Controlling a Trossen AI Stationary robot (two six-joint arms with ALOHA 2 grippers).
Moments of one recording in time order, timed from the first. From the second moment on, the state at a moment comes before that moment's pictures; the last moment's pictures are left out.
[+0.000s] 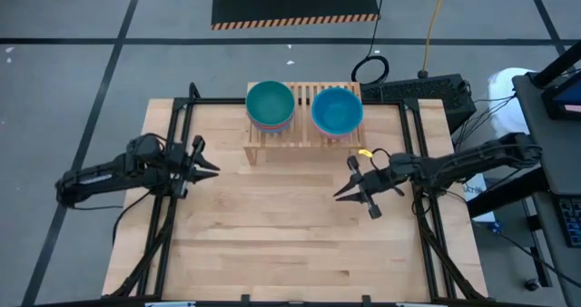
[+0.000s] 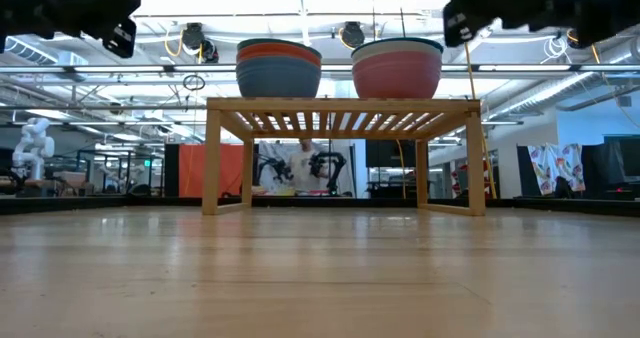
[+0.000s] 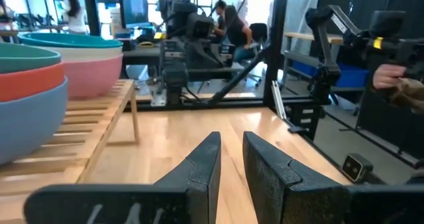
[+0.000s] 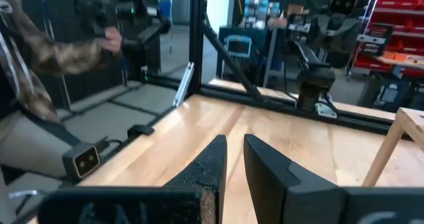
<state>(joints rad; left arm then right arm) 0.24 0.18 0.28 -0.10 0.47 -0.02 0.11 1.00 0.37 0.56 -0.26 -0.06</state>
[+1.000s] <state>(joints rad) 0.06 0.18 0.27 -0.10 0.31 -0.01 0.11 0.43 0.02 0.67 -0.18 -0.06</state>
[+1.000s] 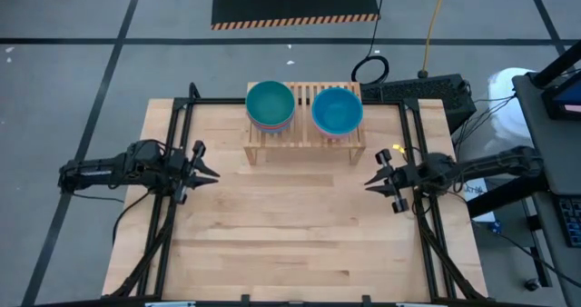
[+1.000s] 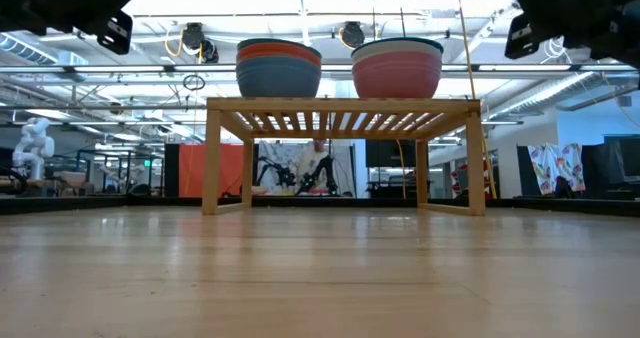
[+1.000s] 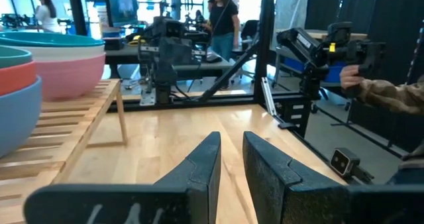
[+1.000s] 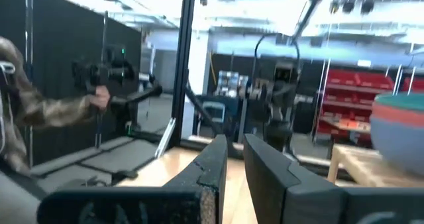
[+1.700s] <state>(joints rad) 0.02 0.18 0.27 -0.18 0.31 0.03 0.11 0.34 0.02 0.20 -0.10 0.12</state>
